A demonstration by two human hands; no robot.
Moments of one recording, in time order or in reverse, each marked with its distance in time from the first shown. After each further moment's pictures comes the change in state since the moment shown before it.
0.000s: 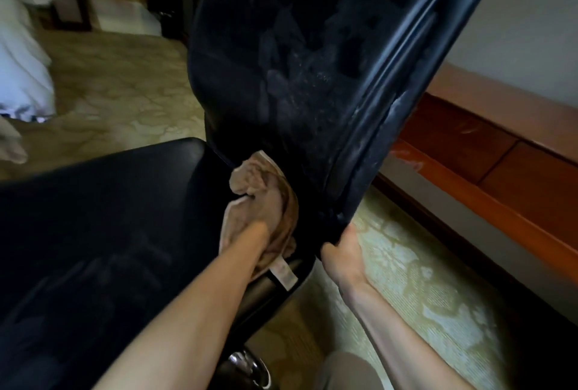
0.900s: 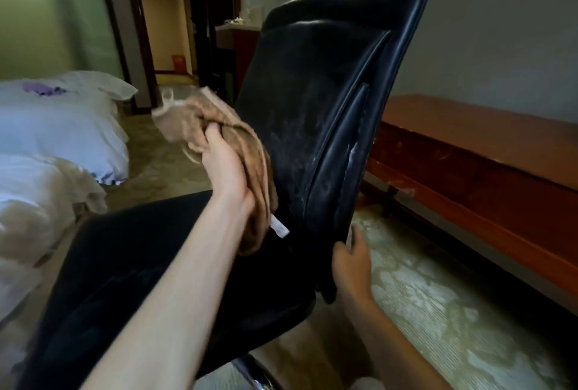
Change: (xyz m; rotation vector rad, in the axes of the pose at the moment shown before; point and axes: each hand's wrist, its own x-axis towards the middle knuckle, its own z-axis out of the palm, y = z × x) left_hand -0.141 0.108 -0.085 -0.930 0.162 0.447; right_hand -0.058 -0.023 -0.052 0.432 -0.037 -0.187
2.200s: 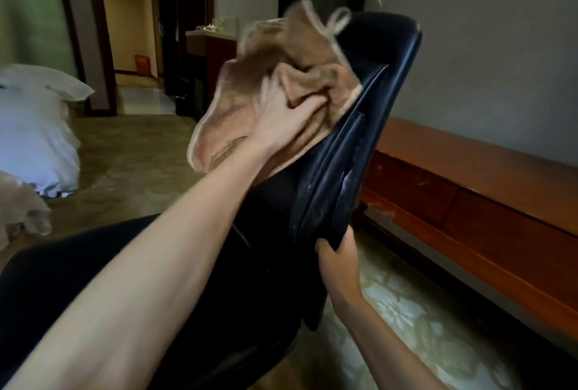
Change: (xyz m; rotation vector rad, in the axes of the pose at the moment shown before) left_hand 0.049 0.028 0.106 0.741 -0.612 0.595; right_hand 0.035 -0.041 0.013 -0.032 0.074 -0.155
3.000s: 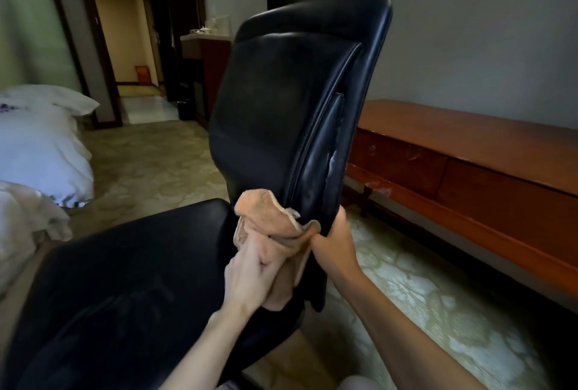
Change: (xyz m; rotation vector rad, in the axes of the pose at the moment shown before) left_hand -0.230 -0.125 0.024 0.281 -0.116 -0.276; right_hand -0.018 -0.002 -0.011 -0.037 -0.073 -0.036
